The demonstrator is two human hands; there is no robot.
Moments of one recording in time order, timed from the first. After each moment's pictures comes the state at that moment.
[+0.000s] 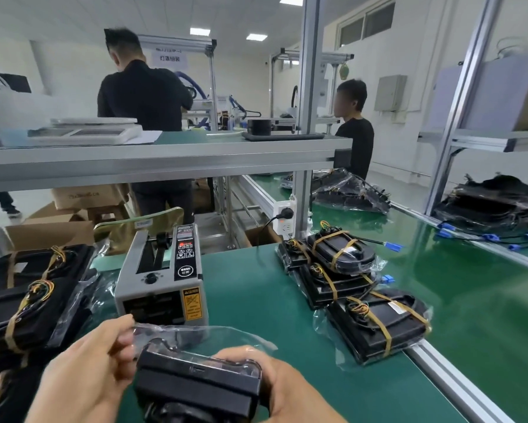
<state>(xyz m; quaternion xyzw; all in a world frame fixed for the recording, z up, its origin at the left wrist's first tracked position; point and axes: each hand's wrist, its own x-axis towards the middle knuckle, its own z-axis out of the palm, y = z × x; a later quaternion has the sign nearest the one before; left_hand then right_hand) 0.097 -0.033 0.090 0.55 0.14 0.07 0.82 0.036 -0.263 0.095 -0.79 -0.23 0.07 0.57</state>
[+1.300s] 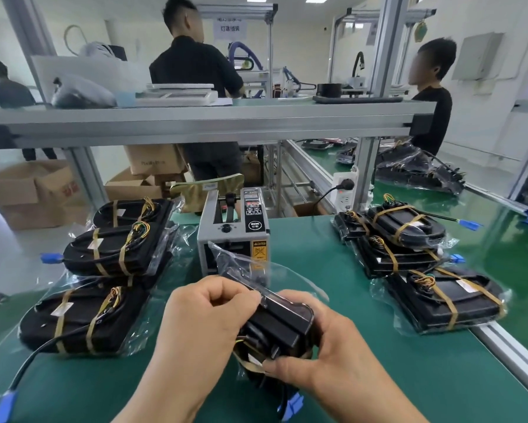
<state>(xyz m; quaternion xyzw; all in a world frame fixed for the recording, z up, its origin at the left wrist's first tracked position) 0.008 -0.060 0.122 0.79 0.06 0.11 0.60 0.005 -0.226 0.096 -0.80 -0.15 0.02 0.58</state>
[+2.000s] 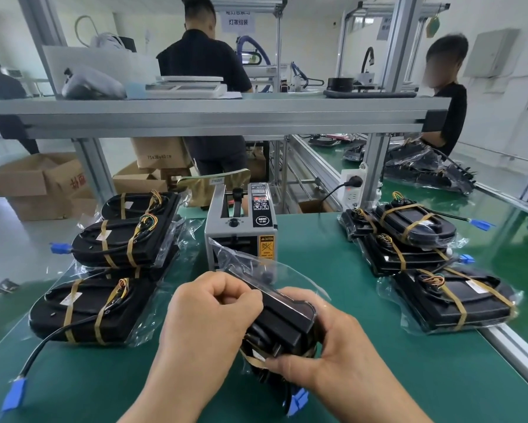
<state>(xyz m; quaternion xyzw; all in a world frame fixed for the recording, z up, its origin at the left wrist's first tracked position) 0.003 -0.058 0.120 0.80 0.09 0.13 0.58 0.004 -0.220 0.098 -0.81 -0.15 0.03 0.57</state>
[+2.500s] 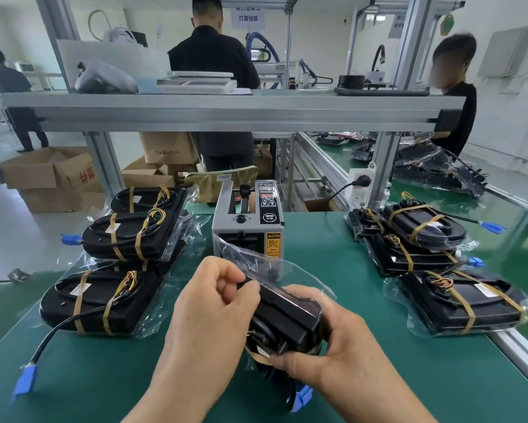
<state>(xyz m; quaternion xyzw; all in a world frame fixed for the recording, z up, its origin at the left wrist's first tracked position) 0.007 -0.049 0.102 0.81 0.07 0.19 0.55 0.003 -0.221 0.099 -0.81 -0.16 0.02 0.56</state>
